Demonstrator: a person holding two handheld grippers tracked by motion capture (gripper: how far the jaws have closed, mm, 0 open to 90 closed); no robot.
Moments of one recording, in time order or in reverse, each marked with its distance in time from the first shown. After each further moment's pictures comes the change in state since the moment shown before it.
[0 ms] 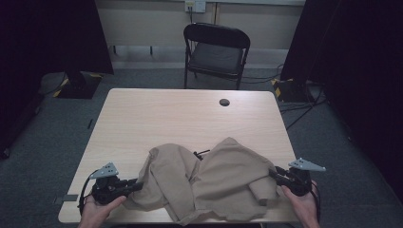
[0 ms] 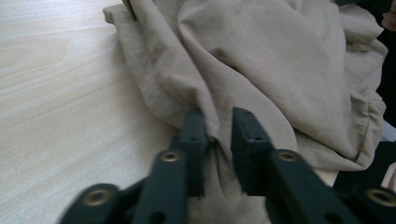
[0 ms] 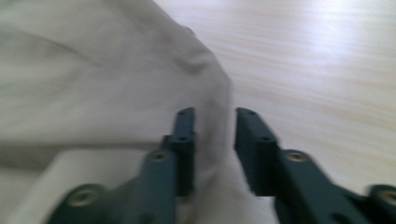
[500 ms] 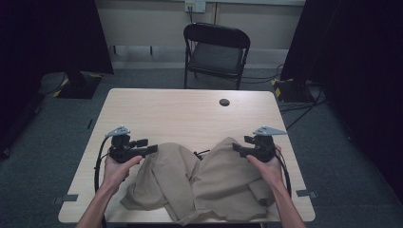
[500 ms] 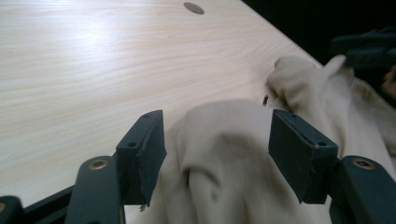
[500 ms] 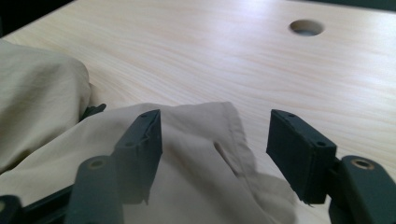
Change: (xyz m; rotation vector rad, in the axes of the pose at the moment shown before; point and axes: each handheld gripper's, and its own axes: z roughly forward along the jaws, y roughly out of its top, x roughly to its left) left arm 0.049 0.086 0.059 -0.111 0.035 -0.106; right arm 0.053 0.098 0.080 -0.032 0.157 -0.078
